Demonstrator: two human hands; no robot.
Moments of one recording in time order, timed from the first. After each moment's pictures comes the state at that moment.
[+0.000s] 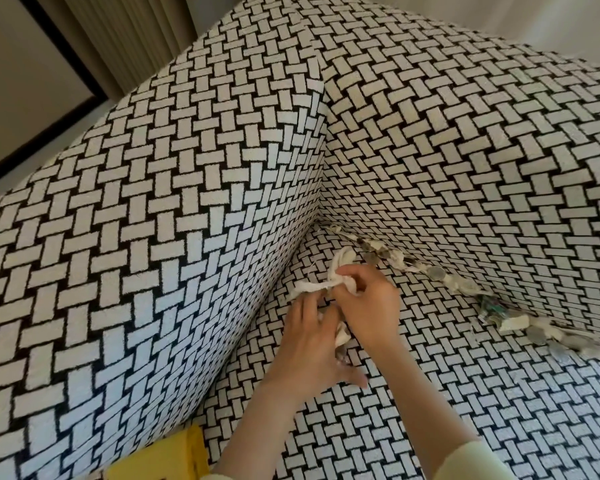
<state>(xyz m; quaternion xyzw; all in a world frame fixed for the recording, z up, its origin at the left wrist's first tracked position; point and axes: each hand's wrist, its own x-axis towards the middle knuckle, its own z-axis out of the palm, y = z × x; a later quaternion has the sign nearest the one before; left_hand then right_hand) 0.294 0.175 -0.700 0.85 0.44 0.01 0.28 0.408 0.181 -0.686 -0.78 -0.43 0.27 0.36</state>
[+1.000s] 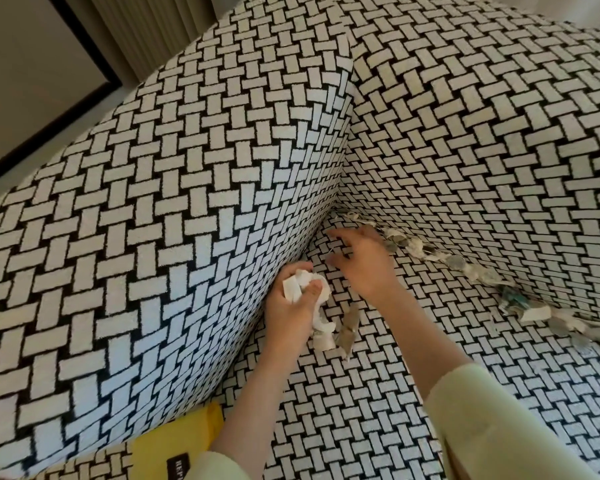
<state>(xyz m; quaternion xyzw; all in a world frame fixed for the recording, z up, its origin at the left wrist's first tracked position) 0.279 0.194 -0.674 0.40 0.60 0.36 0.59 0.405 0.227 -0.683 -0.76 -0.54 0.30 0.19</state>
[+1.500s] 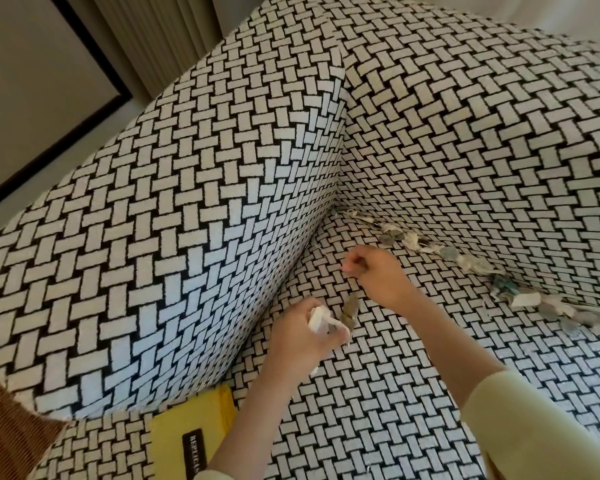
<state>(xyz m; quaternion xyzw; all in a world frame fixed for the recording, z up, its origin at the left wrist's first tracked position) 0.261 0.157 -0.662 0.59 0.60 0.12 0.52 0.416 0.198 -0.675 -0.72 -0.51 0.42 0.21</state>
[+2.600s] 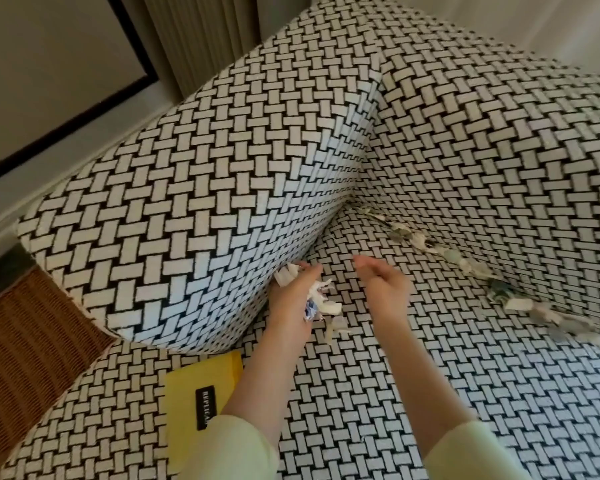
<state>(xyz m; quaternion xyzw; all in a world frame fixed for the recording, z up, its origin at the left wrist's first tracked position) 0.259 0.169 -0.647 0.10 0.61 0.36 0.70 0.366 0.154 -0.652 -0.74 -0.22 0.43 0.46</state>
